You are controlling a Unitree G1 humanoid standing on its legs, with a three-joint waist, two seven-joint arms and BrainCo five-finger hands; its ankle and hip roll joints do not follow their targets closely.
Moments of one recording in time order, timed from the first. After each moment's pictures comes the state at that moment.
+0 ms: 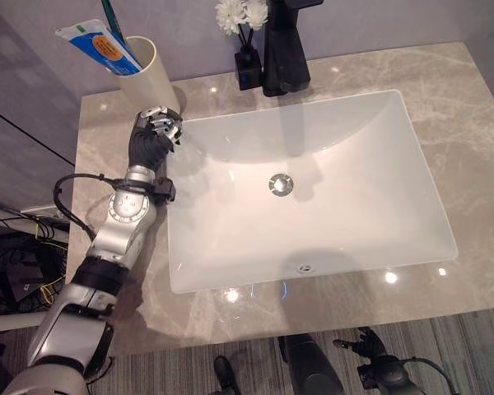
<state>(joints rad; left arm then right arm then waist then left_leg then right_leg) -0.58 0.60 -0.24 0.29 -0.50 -0.25 0.16 -0.03 -0.36 0.26 1.04 0.11 -0.16 -0.15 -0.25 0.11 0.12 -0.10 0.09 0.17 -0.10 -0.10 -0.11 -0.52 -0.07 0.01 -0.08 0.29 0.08</state>
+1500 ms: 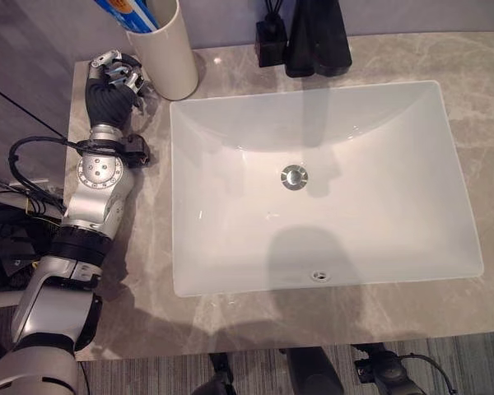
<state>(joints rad) -0.83 0.66 -0.24 0.45 -0.57 -0.26 0.27 -0.03 -0.35 0.26 1.03 0.13 -0.19 -0.15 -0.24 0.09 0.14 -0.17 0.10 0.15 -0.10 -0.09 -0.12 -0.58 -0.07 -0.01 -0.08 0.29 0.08</state>
